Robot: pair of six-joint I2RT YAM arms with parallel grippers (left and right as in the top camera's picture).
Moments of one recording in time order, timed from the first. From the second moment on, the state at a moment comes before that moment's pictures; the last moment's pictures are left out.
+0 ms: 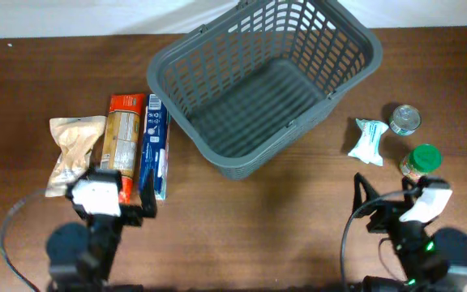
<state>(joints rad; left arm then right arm) 0.01 0.41 0.62 -0.46 0.10 0.05 -0.19 0.29 0.58 -0.63 -0.27 0.22</state>
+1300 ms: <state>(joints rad) 0.20 1.36 1.45 -0.83 0.44 0.10 -0.18 1.85 2.33 -1.28 -0.34 0.11</state>
